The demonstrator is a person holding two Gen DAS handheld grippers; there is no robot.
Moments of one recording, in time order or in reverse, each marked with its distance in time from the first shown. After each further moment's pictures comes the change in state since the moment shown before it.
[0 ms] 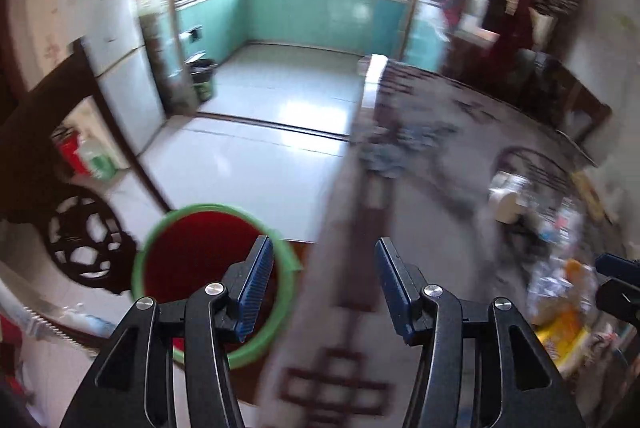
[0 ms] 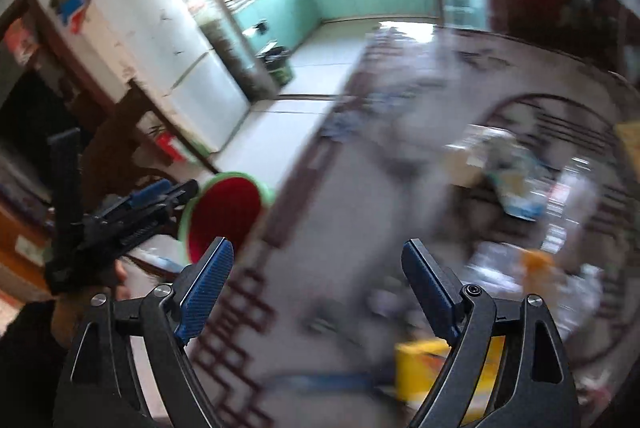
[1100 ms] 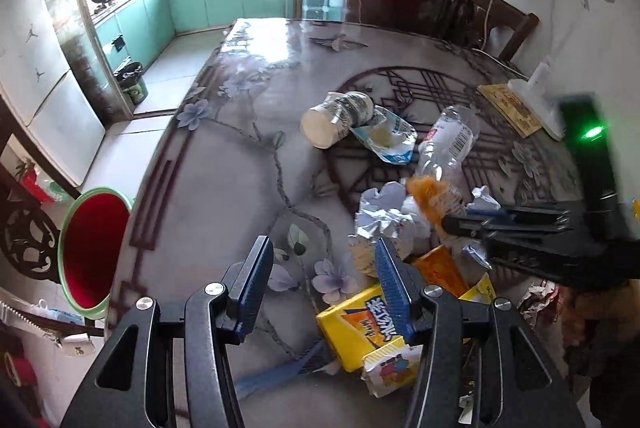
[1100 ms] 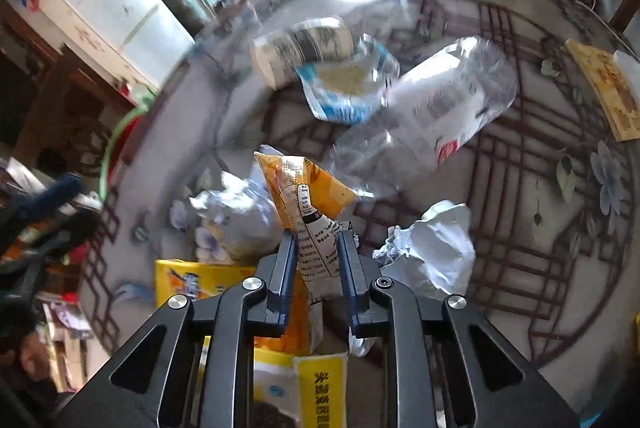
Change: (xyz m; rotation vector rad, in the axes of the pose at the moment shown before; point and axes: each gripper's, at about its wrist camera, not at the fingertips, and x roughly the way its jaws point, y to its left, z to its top) left arm -0.013 -0.221 -0.056 0.190 0.131 -0.101; right arm 0.005 -0.175 -0.040 0.009 0.195 -0.038
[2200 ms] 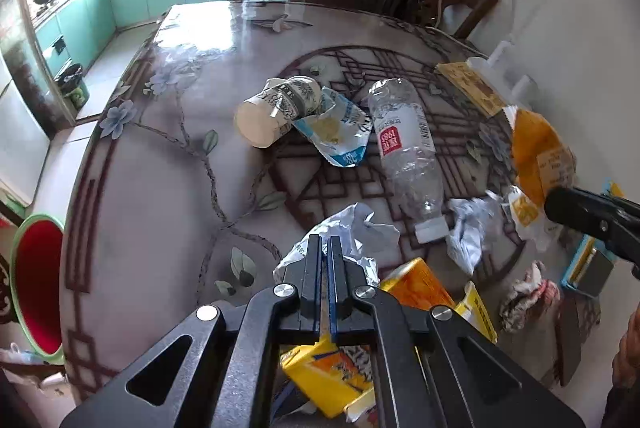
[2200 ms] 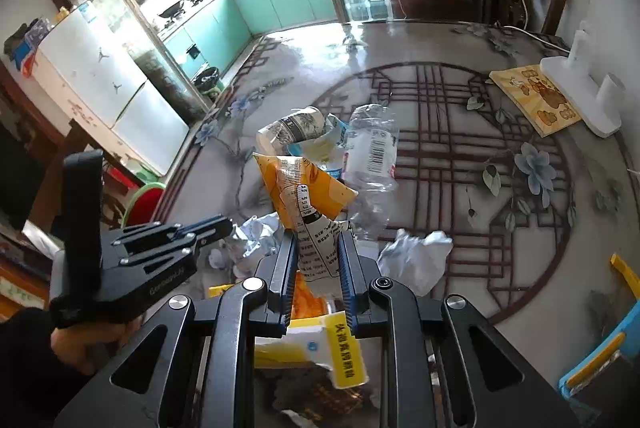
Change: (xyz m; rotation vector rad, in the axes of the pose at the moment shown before) left arm 0.047 -0.003 0.022 0.089 0.043 -0.203; right arm -0.093 0.015 -0.016 0.153 -0.226 -0.077
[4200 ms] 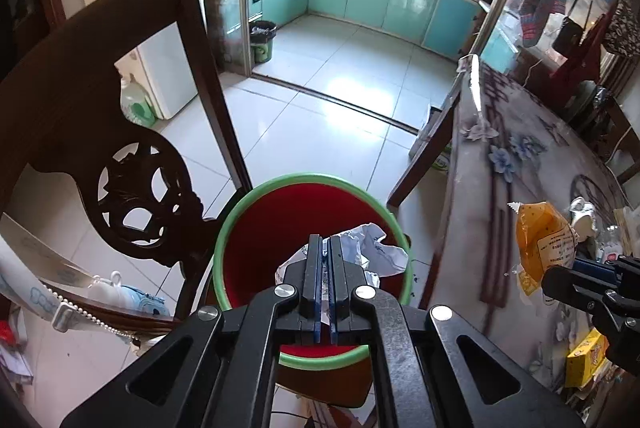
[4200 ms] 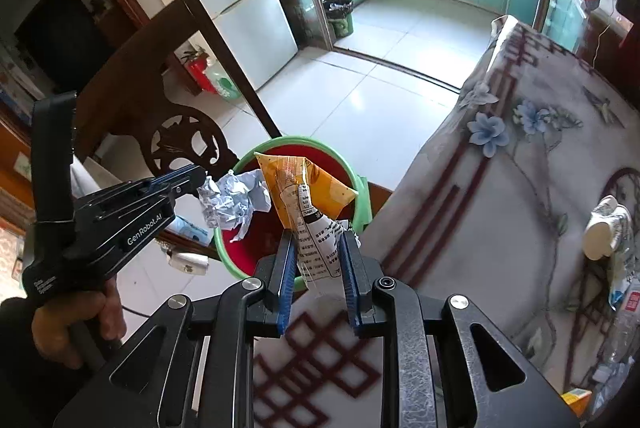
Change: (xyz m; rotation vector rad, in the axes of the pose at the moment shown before) left arm -0.124 0.379 -0.098 -0.496 -0.117 0.404; right arm 0.176 0.338 0.015 -0.413 0.221 0.198
